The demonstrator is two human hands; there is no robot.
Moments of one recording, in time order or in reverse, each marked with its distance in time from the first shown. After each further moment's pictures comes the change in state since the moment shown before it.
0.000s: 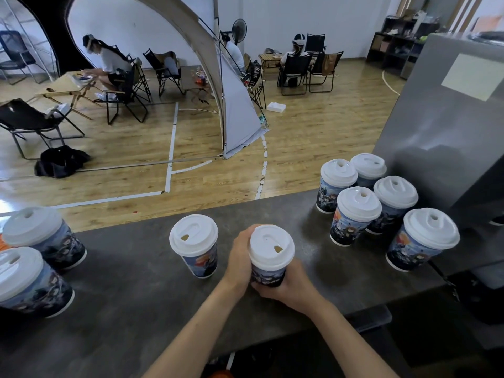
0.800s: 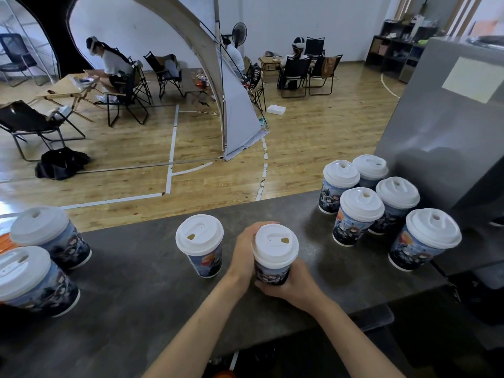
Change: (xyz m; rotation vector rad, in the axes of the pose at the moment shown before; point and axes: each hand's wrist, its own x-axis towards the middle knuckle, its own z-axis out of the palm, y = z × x) left_hand 0.003 0.005 -0.004 0.006 -0.053 -0.015; right_hand -0.003 -0.006 -0.002 -0.010 -0.004 0.016
